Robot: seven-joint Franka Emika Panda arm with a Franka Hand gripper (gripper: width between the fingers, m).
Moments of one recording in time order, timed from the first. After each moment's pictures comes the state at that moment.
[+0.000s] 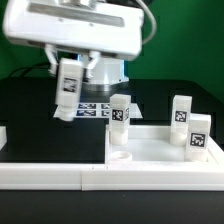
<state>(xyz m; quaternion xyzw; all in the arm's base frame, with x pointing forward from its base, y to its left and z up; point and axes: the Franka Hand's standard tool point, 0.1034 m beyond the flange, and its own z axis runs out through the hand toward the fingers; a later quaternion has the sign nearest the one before) 0.577 -0.050 0.125 0.97 0.04 0.23 0.05</state>
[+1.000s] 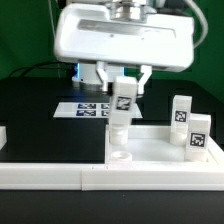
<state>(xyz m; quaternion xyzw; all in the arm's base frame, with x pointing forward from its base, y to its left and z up) 0.599 -0.019 0.116 0.98 0.06 0.21 0.05</state>
